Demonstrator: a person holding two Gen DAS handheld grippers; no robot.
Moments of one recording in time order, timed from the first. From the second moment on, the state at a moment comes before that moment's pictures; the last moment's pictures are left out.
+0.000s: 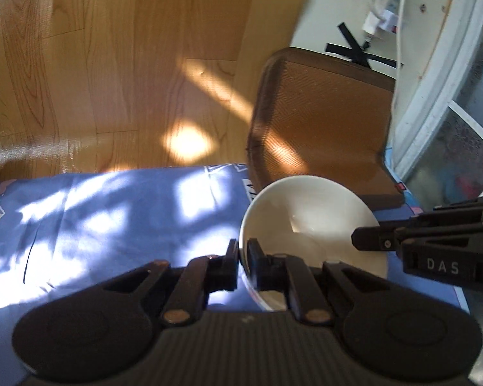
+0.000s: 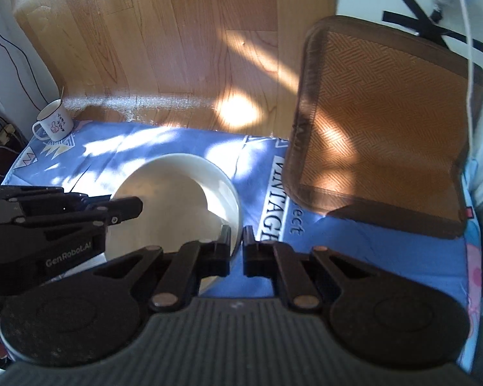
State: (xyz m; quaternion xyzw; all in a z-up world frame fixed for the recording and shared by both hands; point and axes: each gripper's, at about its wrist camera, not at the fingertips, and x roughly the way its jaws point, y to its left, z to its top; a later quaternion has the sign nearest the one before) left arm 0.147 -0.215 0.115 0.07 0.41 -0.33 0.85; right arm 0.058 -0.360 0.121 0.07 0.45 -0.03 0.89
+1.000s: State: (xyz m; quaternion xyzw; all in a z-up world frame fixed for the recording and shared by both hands) left arm 0.035 -0.266 0.077 0.13 0.42 -0.37 0.82; right arm -0.079 -0.412 0.071 0.13 0.43 -0.06 0.89
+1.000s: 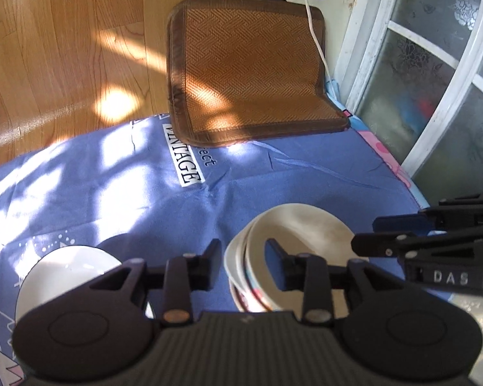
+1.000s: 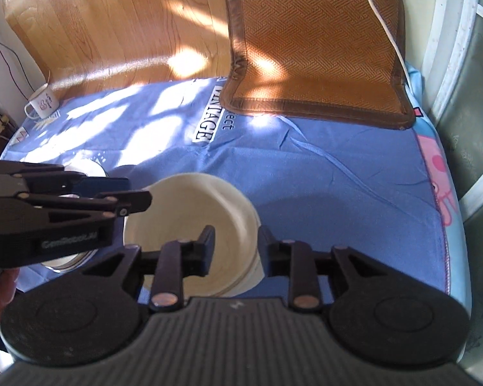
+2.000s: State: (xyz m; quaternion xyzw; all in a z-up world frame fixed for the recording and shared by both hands) left arm 0.048 -0.251 0.030 0.01 0.50 -0.38 0.78; right arm -0.085 -0.455 0.033 0.27 0.44 -0.04 0.86
